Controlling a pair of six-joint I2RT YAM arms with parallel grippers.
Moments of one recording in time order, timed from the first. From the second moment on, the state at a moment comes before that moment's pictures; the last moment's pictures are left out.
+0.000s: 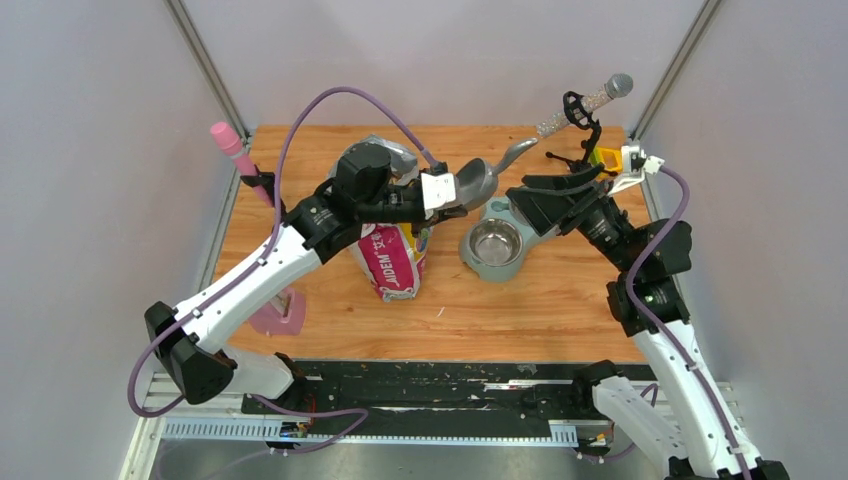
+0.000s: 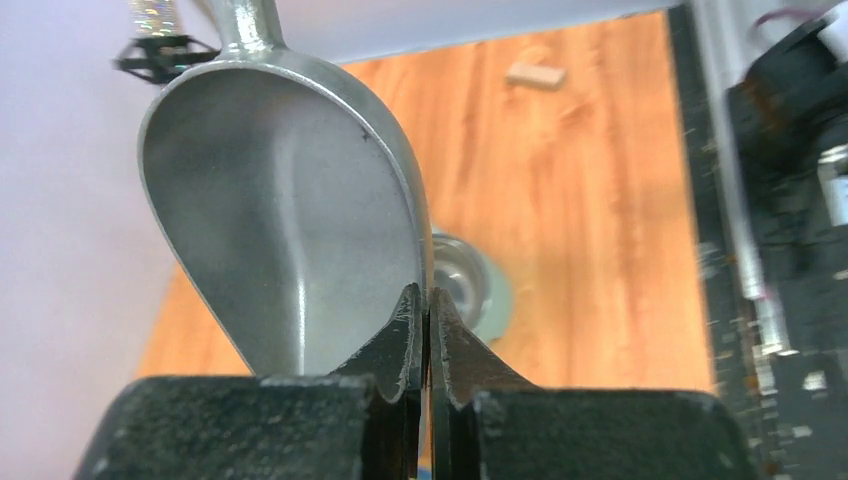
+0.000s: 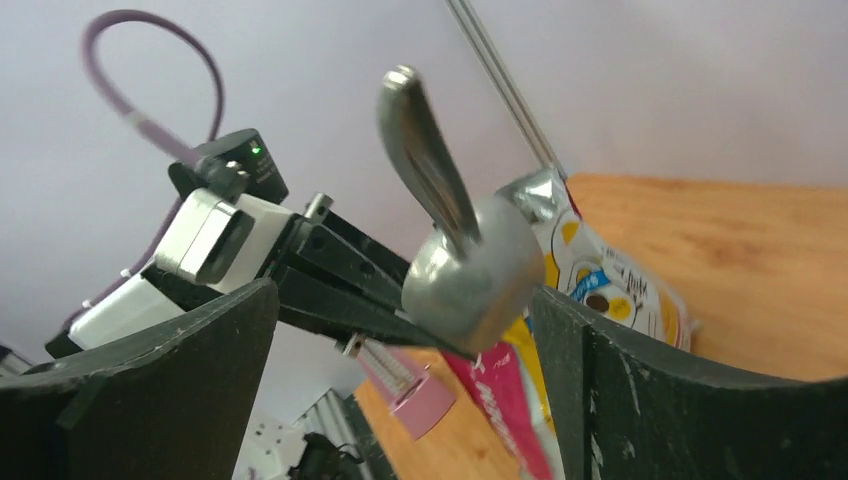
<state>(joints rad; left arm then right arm) -0.78 1.35 1.39 -0.31 0.62 0.43 0.28 0.77 0.86 0.36 -0.53 0.80</state>
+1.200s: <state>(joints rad) -0.93 1.39 1.46 -0.88 0.33 1.17 0.28 0.79 0.91 -0.35 -0.75 0.91</state>
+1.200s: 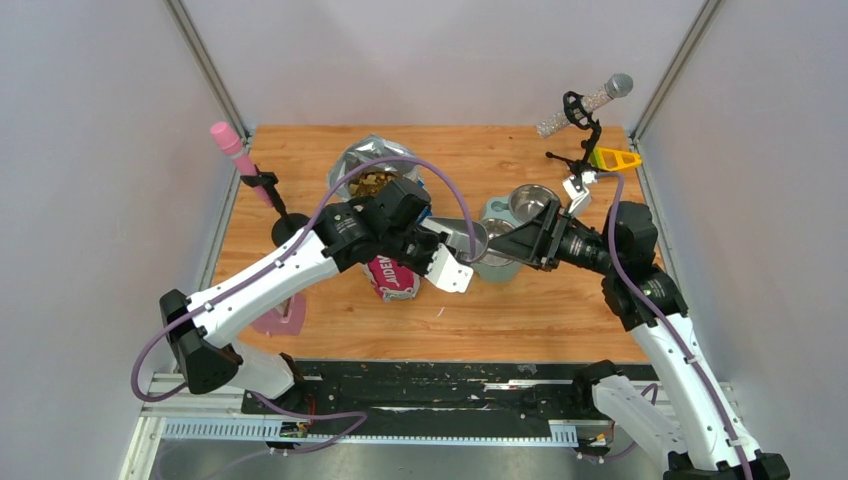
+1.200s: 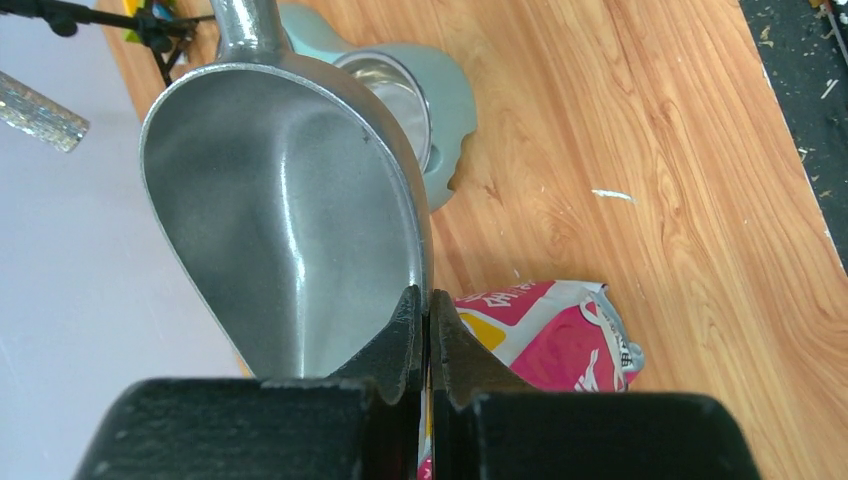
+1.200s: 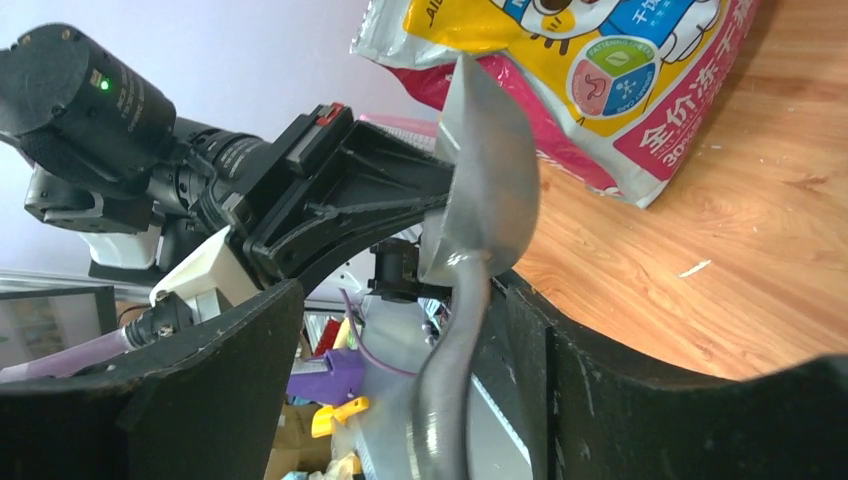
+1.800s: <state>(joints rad) -0.94 1.43 1.48 -0.88 0.31 1.11 0.29 0.80 0.90 -0.46 -0.73 0.87</state>
